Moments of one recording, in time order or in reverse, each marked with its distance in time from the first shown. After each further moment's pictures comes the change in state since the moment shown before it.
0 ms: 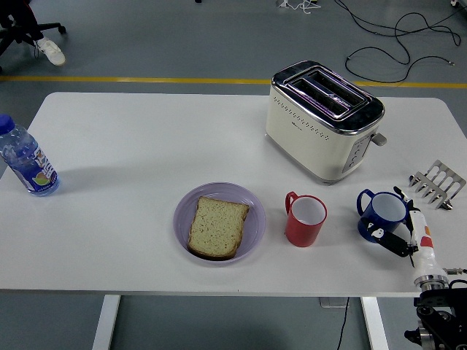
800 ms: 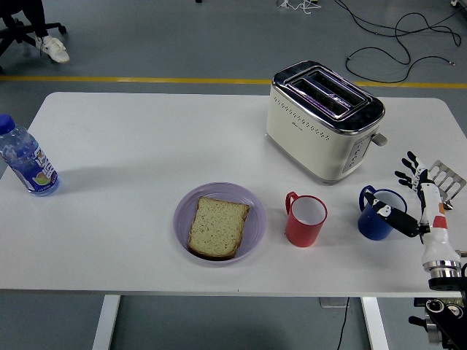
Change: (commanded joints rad) left arm -0.005 0.000 -0.006 0.000 0.016 -0.002 -0.002; right arm -0.108 -0.052 0.093 0.431 -0.140 -0.078 -0.054
